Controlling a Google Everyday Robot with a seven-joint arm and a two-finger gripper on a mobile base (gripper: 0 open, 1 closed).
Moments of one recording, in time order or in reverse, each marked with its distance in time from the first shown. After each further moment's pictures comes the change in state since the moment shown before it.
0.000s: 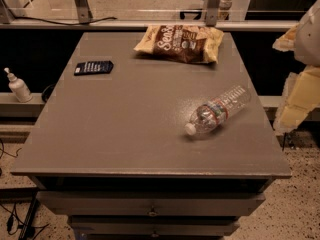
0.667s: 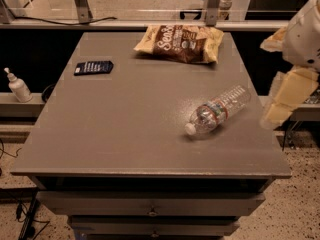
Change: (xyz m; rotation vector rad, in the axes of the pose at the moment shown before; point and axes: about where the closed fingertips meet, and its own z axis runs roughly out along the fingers) arm -0.019 -0.005 0.013 -0.013 -0.086 -0.017
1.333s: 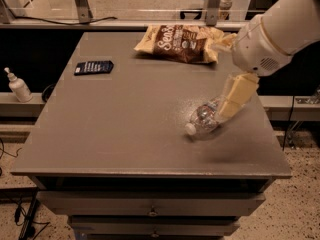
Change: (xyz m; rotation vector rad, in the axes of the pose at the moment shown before) arm -0.067 -0.023 0.063 -0.023 -0.252 -0.174
